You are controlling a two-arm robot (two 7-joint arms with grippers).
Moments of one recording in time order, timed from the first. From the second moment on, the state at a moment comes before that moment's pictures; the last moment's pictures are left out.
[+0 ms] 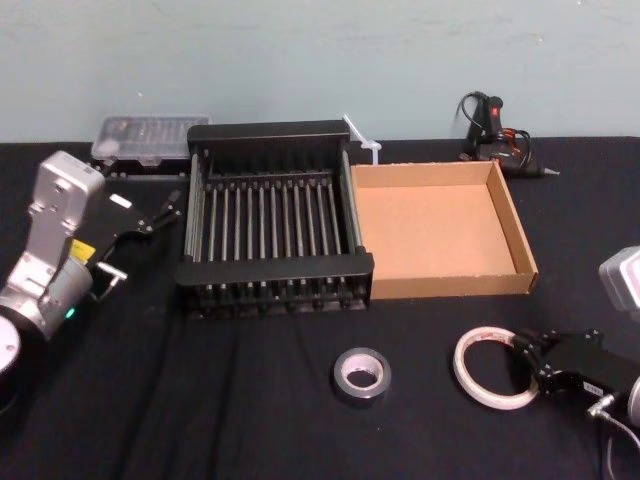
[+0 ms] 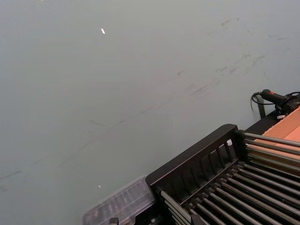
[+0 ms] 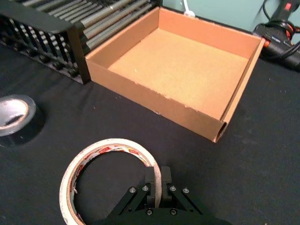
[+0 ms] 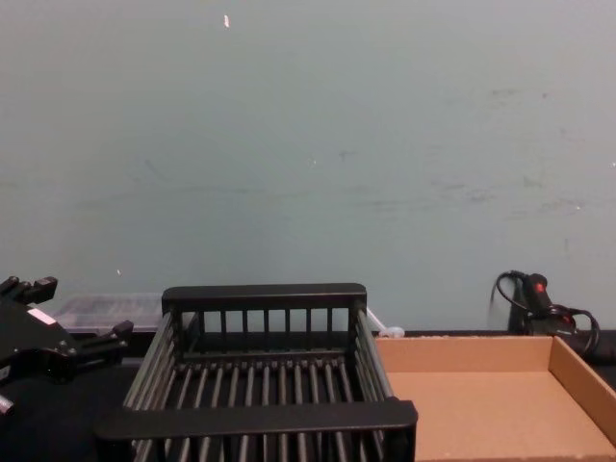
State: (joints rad) left arm -0.20 0.60 0.45 -1.41 -0.25 -0.12 0.03; right arm -0.17 0.62 -0.18 -1.72 0.34 0.31 0.36
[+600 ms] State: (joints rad) left arm -0.20 0.60 0.45 -1.41 -0.25 -0.12 0.03; right arm -0.14 0.62 -0.17 -1.77 0.38 0.28 0.36
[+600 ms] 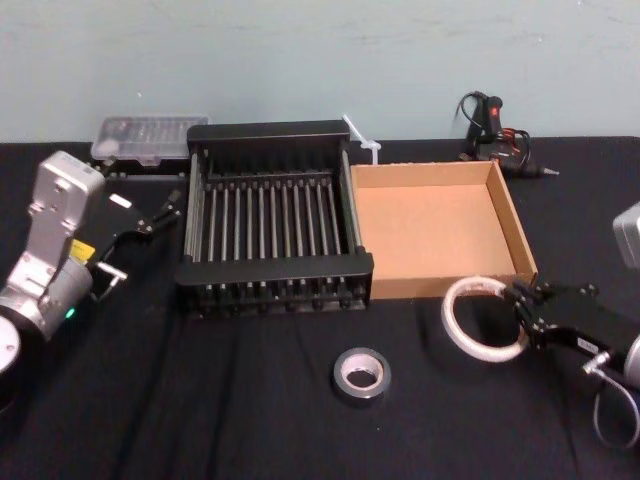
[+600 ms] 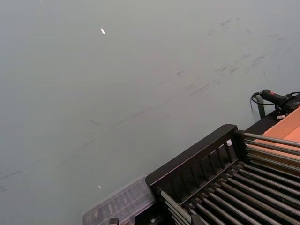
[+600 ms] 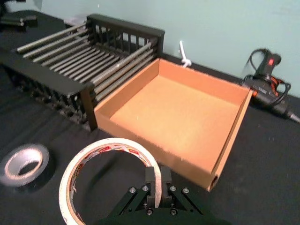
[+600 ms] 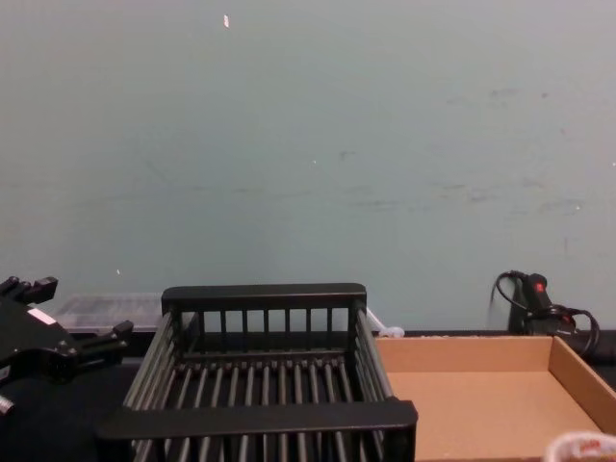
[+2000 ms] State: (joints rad) left arm -0.20 0.60 0.45 -1.41 -0.25 -0.12 0.03; right arm 0.37 0.41 -0.44 -1.43 0.26 0.24 0.46
